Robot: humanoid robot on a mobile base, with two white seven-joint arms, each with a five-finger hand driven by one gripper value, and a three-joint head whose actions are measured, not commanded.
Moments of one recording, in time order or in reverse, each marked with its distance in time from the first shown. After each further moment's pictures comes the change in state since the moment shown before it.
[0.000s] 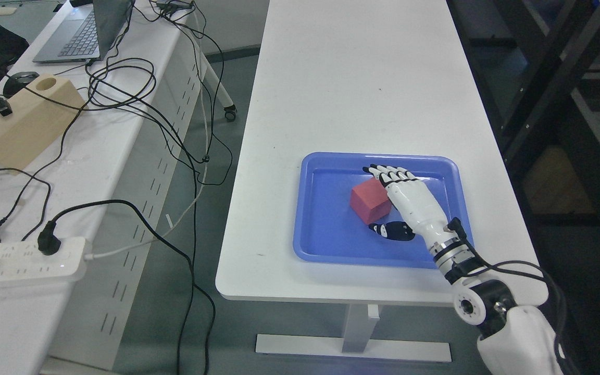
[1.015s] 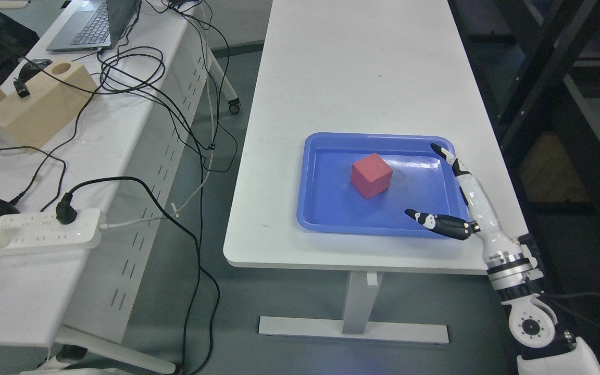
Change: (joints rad) left arm 0.000 0.000 0.000 0.000 0.000 -0.005 0.000; right arm 0.158 -0.002 -0.232 -0.071 -0.537 -0.184 -0.001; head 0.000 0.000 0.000
